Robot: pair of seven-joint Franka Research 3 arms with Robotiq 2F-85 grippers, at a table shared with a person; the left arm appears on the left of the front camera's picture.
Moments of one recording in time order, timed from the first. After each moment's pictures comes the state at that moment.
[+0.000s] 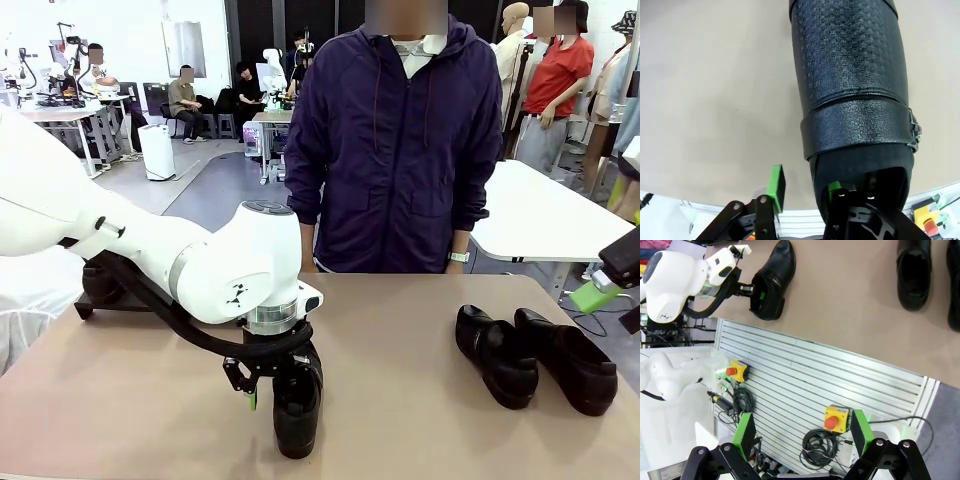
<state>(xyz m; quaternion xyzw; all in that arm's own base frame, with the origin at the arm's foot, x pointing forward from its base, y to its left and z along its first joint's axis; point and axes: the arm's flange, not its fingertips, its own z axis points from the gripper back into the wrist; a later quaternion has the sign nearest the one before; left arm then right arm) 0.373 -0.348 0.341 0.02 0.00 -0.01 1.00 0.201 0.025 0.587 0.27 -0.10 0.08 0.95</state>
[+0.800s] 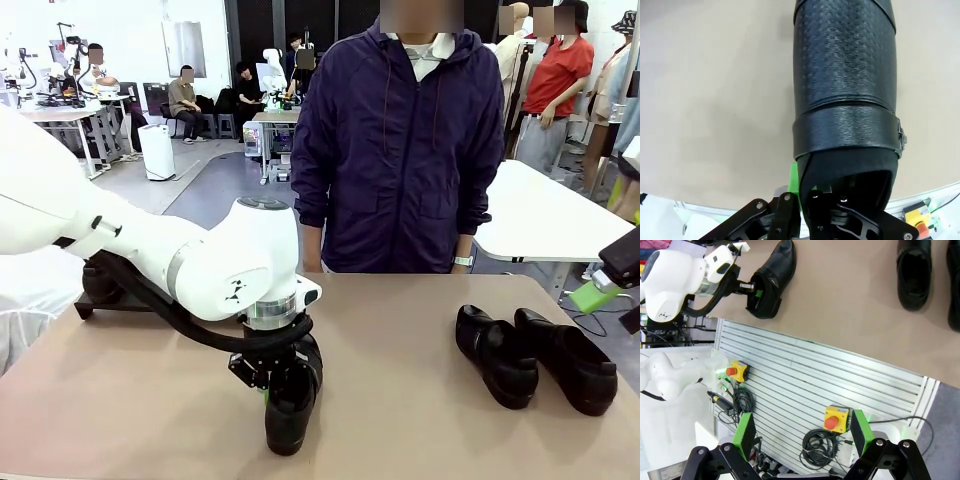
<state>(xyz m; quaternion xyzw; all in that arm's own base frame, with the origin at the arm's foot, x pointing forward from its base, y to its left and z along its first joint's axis) 0.378 -0.346 0.349 0.00 -0.01 0.00 1.00 0.201 0.025 0.587 0.27 -0.10 0.08 0.95</state>
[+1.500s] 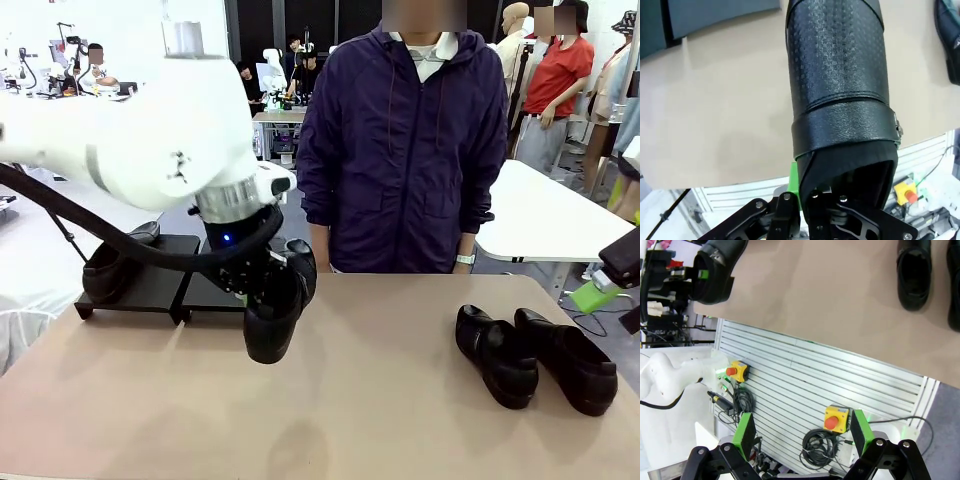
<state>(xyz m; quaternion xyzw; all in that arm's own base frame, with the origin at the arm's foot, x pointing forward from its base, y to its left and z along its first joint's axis) 0.361 -0.302 0.528 -0.04 -0.08 -0.06 0.99 0.202 0.025 0.587 0.27 -0.10 0.08 0.95</state>
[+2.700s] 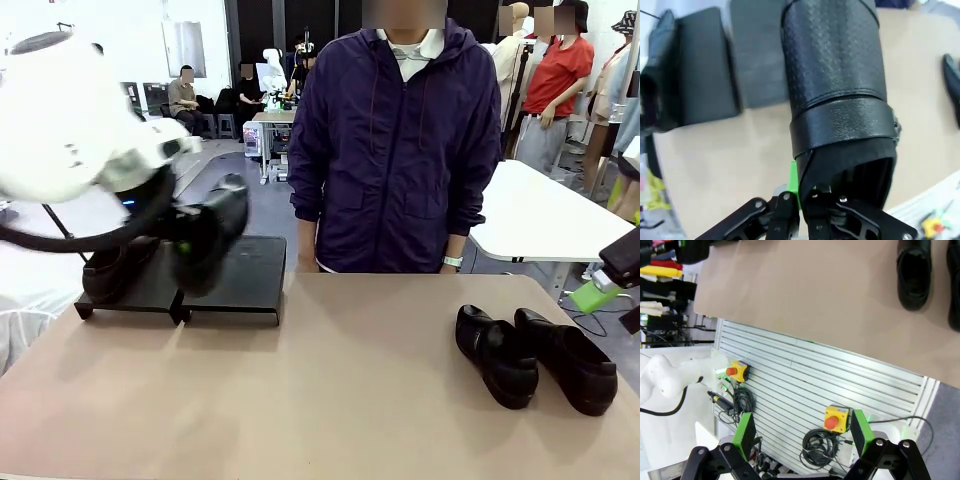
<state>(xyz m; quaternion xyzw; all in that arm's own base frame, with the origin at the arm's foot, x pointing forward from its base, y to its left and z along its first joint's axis) 0.424 -0.149 0.547 -0.07 -0.24 -0.08 0.97 0.202 0.024 0.587 0.27 -0.10 0.08 0.95</state>
